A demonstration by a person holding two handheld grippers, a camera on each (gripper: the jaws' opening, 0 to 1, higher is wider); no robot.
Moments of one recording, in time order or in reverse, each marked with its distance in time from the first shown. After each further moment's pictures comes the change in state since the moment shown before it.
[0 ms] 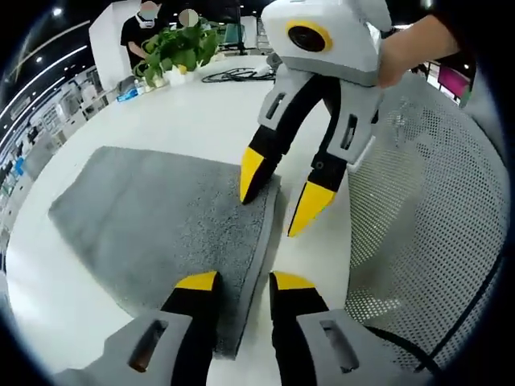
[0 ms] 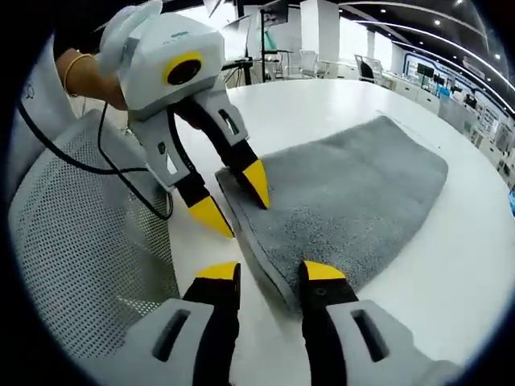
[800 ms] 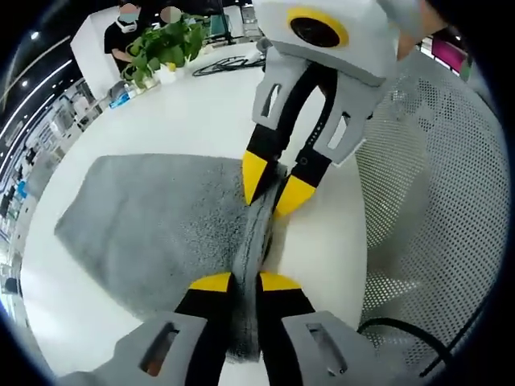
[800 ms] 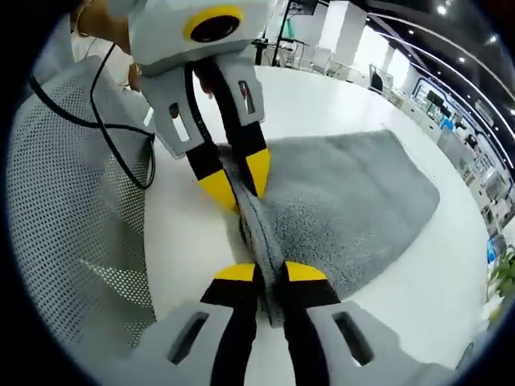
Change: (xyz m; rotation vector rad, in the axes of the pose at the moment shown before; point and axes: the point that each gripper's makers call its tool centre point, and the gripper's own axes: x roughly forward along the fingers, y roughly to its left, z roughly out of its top) left arm 0.005 0.008 0.001 0.098 0.059 0.019; right arm 0.008 -0.014 -0.005 -0.266 0.095 -0.105
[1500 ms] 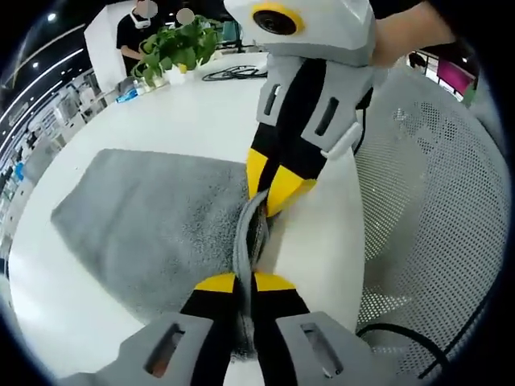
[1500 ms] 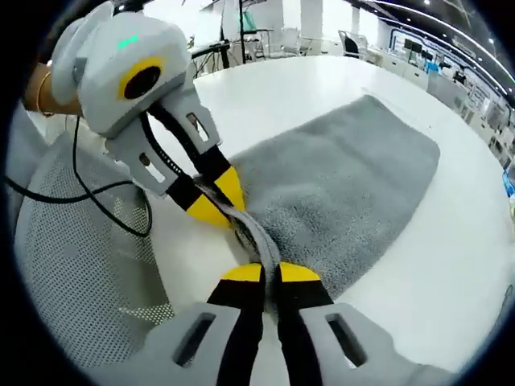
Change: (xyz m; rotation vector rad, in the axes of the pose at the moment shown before) left arm -0.007 0.006 0.005 -0.111 -0.072 -0.028; right arm -0.012 -0.012 0.012 0.432 0.009 0.092
